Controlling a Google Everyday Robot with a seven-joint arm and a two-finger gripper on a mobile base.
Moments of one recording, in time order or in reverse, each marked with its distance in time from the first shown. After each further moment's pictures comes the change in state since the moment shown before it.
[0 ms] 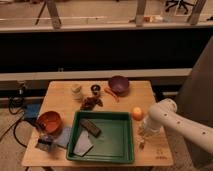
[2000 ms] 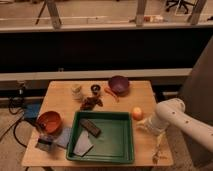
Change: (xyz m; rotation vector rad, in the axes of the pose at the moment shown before) arm 0.004 0.018 -0.018 0.028 -0.050 -0.027
